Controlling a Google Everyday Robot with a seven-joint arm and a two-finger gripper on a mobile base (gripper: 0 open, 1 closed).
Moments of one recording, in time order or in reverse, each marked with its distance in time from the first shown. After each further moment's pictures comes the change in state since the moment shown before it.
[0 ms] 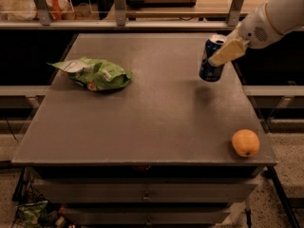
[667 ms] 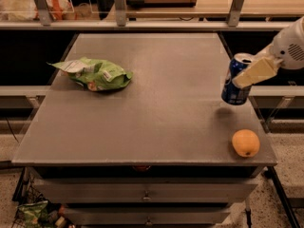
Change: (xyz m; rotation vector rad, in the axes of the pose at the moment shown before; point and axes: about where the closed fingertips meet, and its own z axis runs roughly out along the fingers) arm 0.062 0.046 -0.053 0.041 0.094 0.131
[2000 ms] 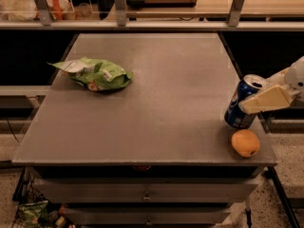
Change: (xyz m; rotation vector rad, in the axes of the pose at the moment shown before) arm 0.048 0.055 -0.023 0.018 -0.057 0.088
